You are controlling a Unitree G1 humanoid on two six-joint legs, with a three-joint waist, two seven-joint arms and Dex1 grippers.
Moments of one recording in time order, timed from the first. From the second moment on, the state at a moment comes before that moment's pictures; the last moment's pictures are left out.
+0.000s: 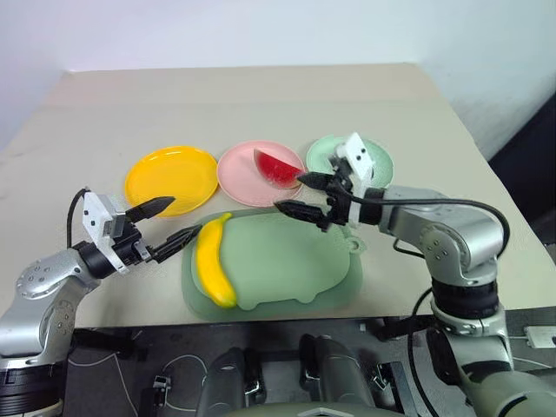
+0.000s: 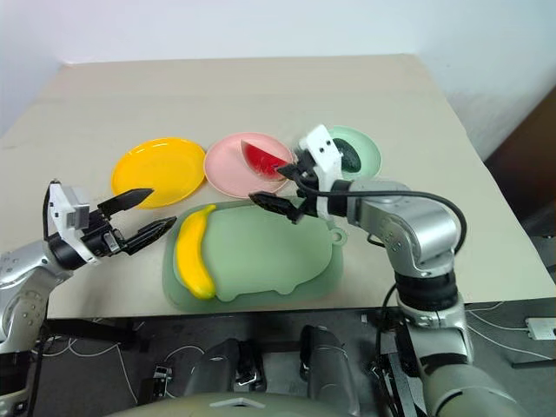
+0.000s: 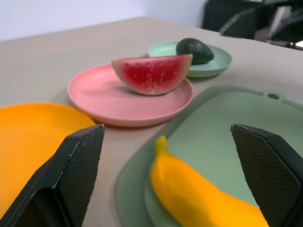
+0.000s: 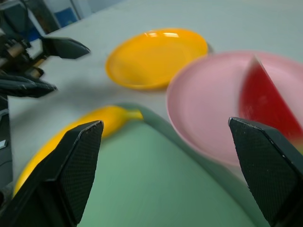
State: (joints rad) left arm 0.00 0.67 0.34 -0.24 -0.64 0.30 -0.92; right arm -0.60 -0.41 0.01 -0.40 0.52 1.10 0.66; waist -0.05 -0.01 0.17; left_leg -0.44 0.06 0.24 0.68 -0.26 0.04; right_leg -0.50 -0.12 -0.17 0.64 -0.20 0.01
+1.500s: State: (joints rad) left arm -0.11 0.54 0.13 -0.49 -0.67 0.95 -0.33; right arm -0.32 -0.57 0.00 -0.46 0.53 0.65 0.77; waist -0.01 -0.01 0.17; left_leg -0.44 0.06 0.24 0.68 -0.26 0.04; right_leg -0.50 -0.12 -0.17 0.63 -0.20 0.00
